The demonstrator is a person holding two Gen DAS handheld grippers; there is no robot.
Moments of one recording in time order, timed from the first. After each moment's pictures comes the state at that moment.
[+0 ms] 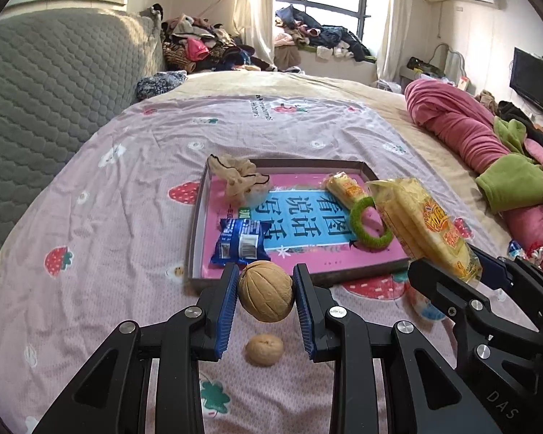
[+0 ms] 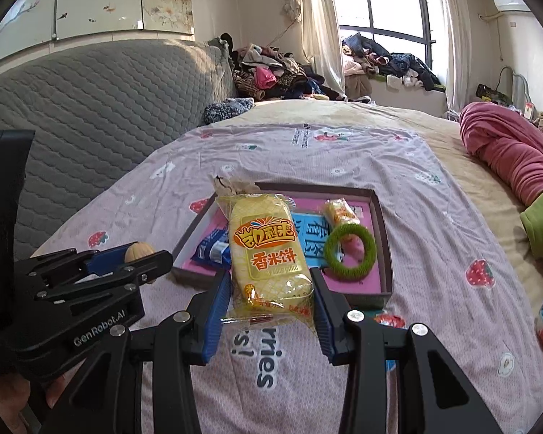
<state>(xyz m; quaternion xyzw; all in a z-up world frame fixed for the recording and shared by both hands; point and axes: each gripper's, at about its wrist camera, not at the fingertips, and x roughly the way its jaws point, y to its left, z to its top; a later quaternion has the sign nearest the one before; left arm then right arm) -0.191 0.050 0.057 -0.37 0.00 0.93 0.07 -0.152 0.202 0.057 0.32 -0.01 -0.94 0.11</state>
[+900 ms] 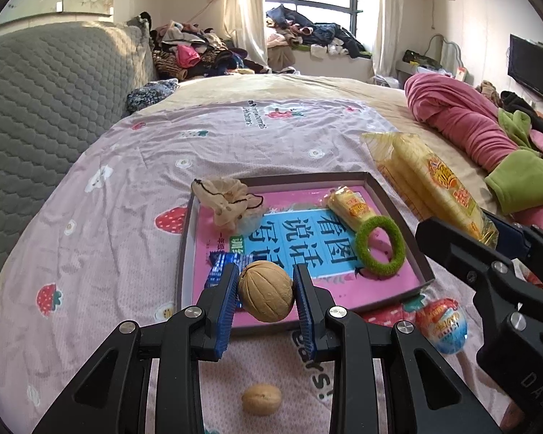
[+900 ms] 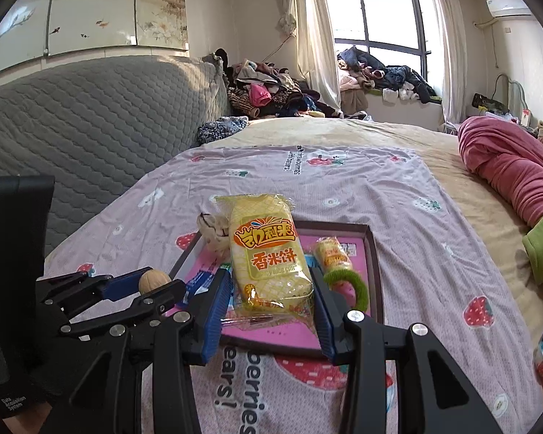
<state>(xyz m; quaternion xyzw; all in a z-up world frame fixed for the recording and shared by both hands) -0.243 0.071 0.059 -0.37 0.03 0.93 0.07 -0.198 0.213 0.076 0.29 -0.02 -0.95 0.10</state>
